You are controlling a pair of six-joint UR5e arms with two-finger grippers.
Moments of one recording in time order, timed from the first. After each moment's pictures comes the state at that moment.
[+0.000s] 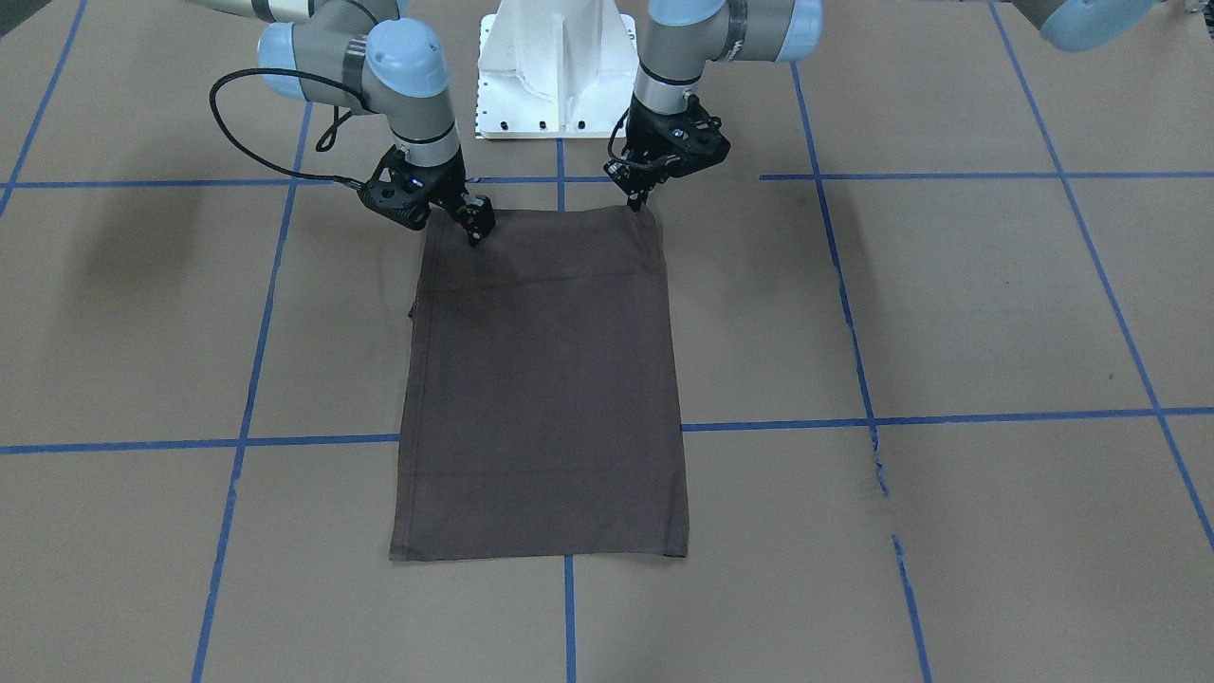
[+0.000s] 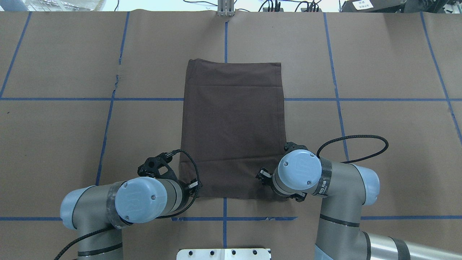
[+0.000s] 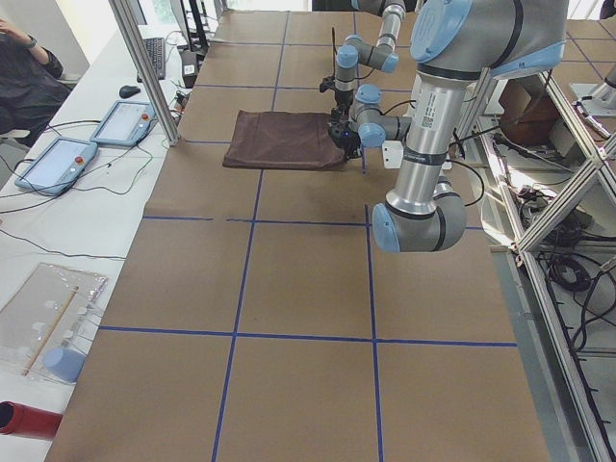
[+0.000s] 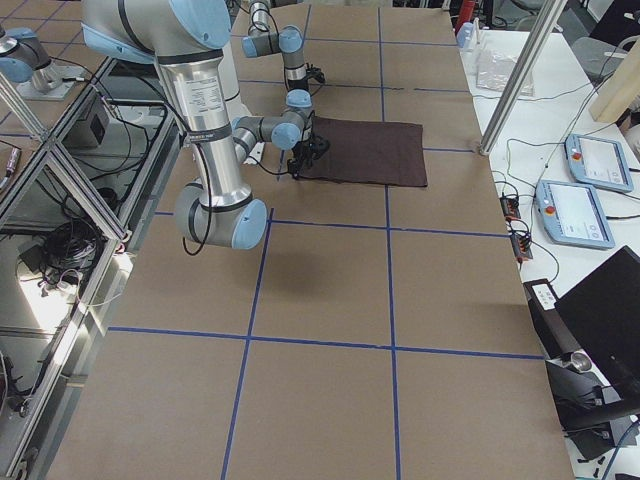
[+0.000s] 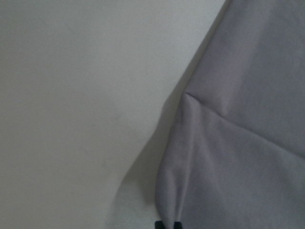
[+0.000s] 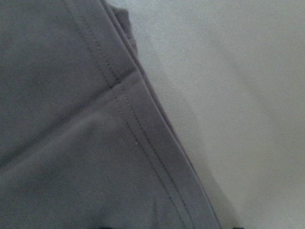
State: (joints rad) left arm -0.22 -2.01 -1.90 -1.74 -1.58 -1.95; right arm 0.31 -1.17 1.83 -1.50 1.76 1.88
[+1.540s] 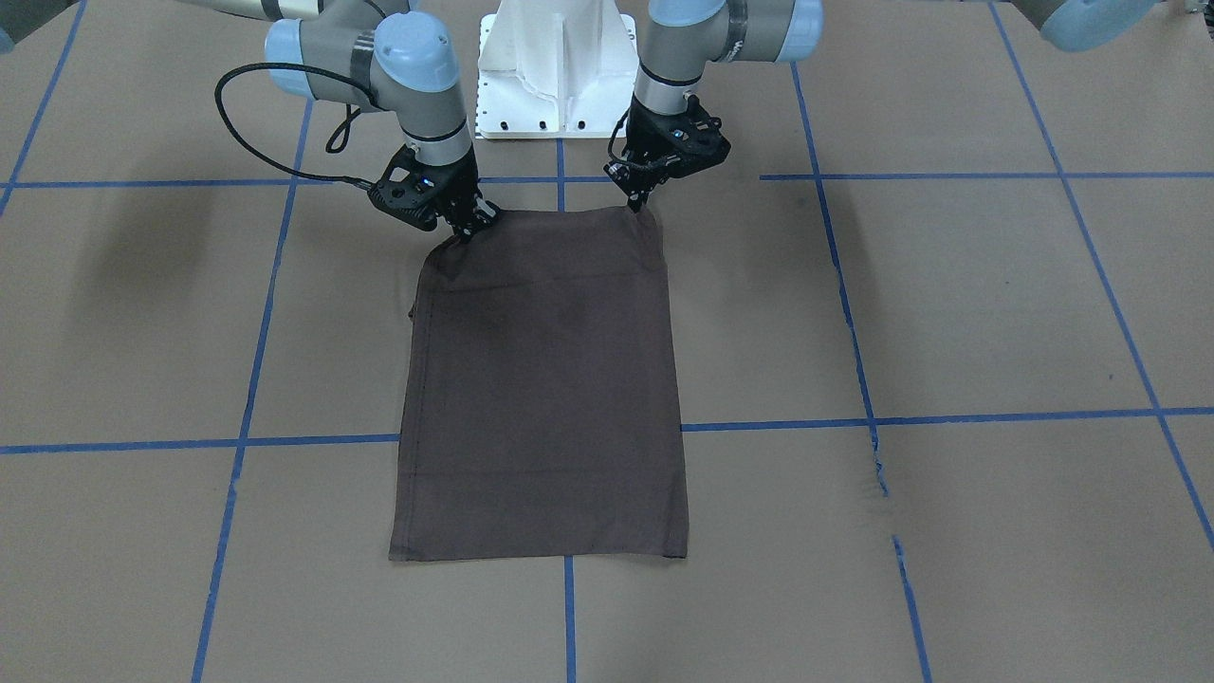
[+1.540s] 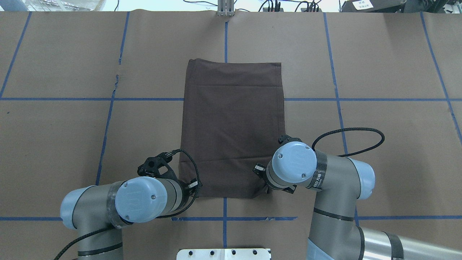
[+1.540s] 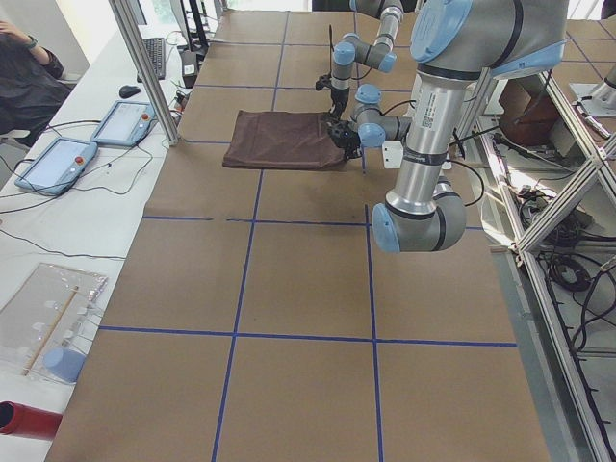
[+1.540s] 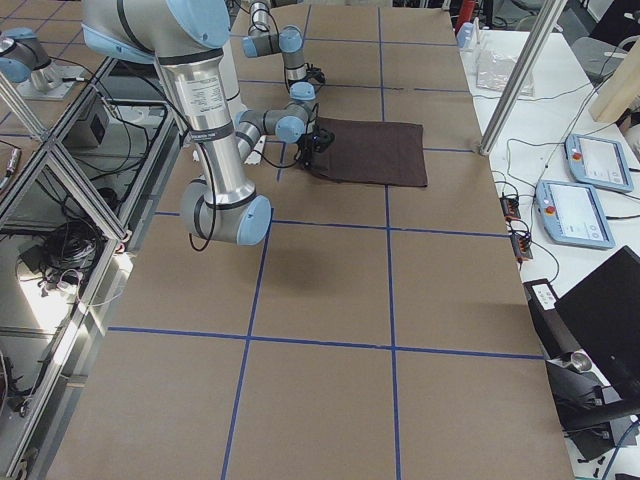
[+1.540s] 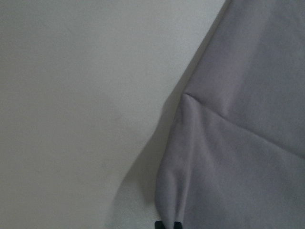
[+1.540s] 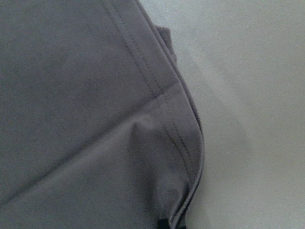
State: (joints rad) left arm -0.22 -2.01 -1.90 -1.74 -1.58 -1.95; right arm 0.33 -1.13 1.83 -1.51 1.76 1.88
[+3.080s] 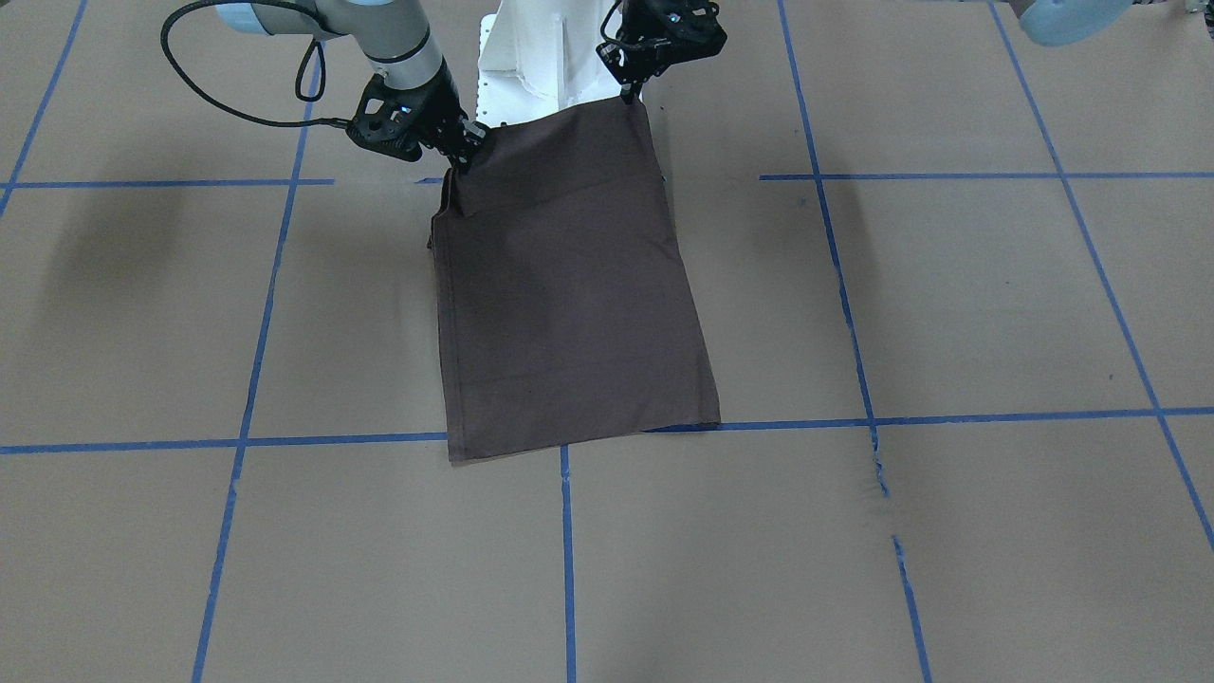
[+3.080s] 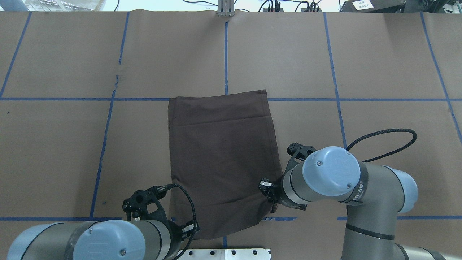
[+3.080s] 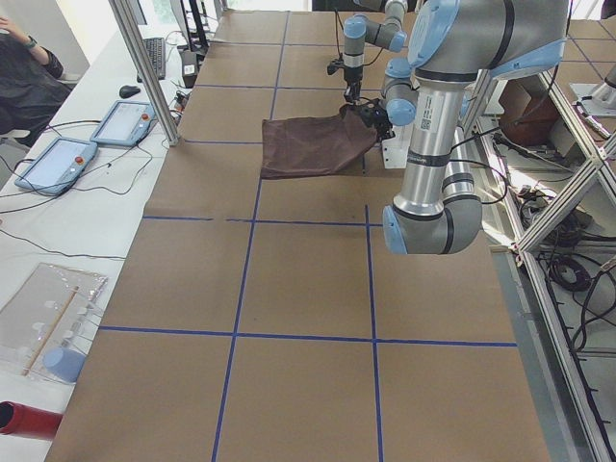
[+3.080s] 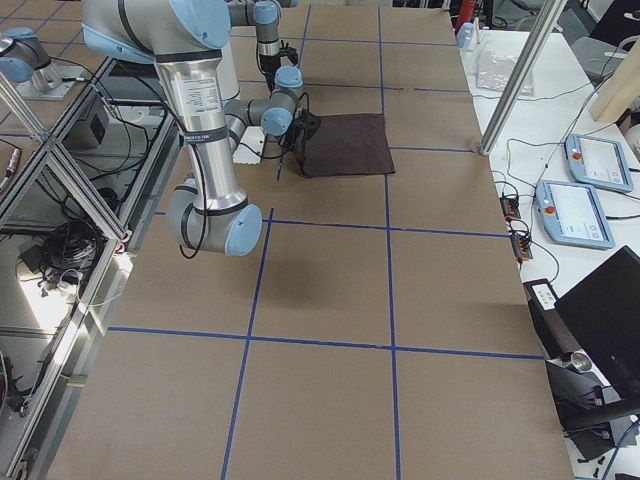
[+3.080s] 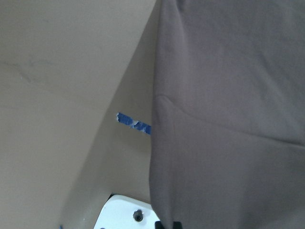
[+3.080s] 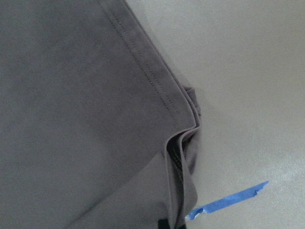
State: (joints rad) left arm -0.10 -1.98 -2.20 -1.51 -1.58 -1.93; right arm 0.32 -1.23 2.05 -1.50 1.86 1.81
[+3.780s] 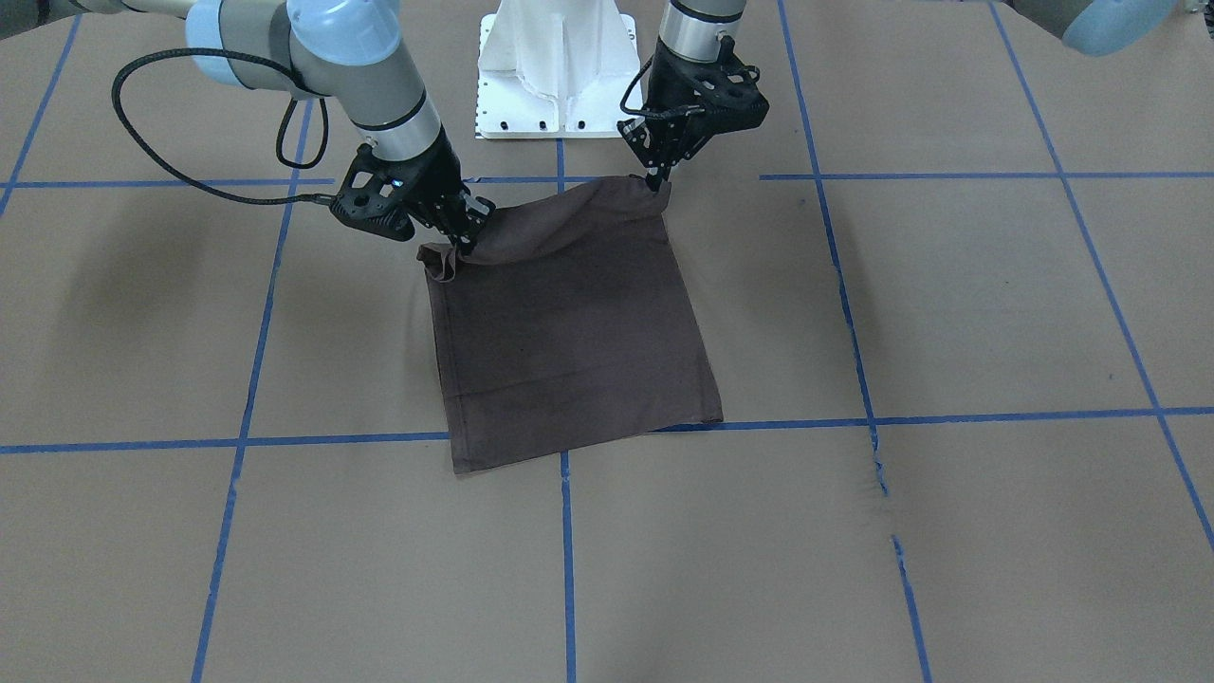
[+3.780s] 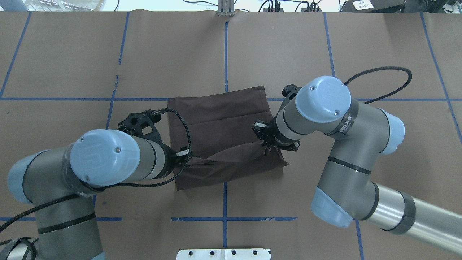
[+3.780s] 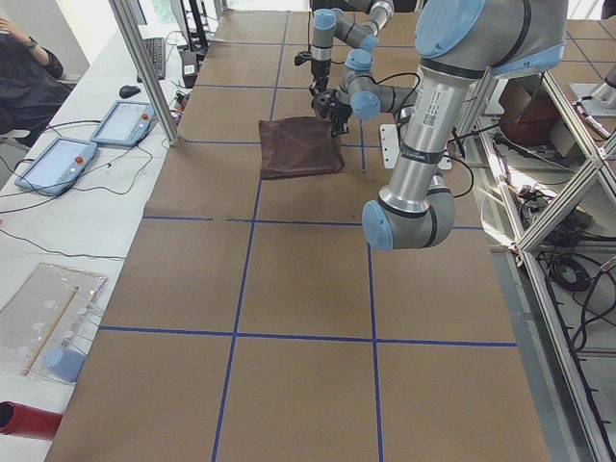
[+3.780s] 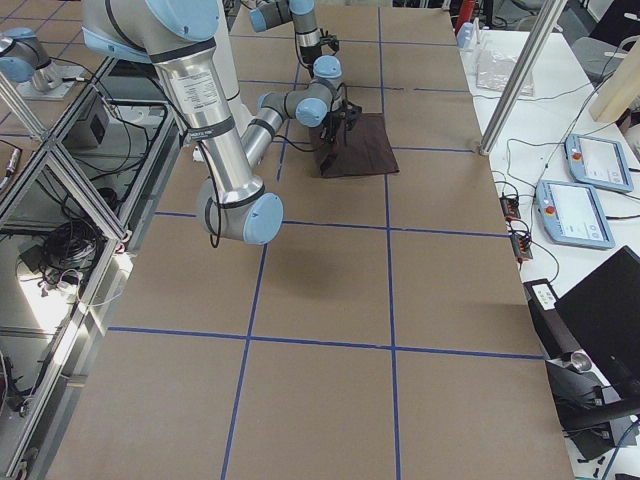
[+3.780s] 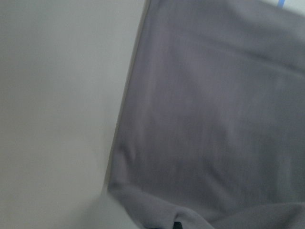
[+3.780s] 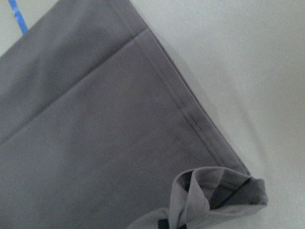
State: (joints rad) left arm -0.40 -2.06 -2.09 -1.52 -1.66 -1.70; right arm 0.57 -1.05 1.85 -1.49 1.96 1.68
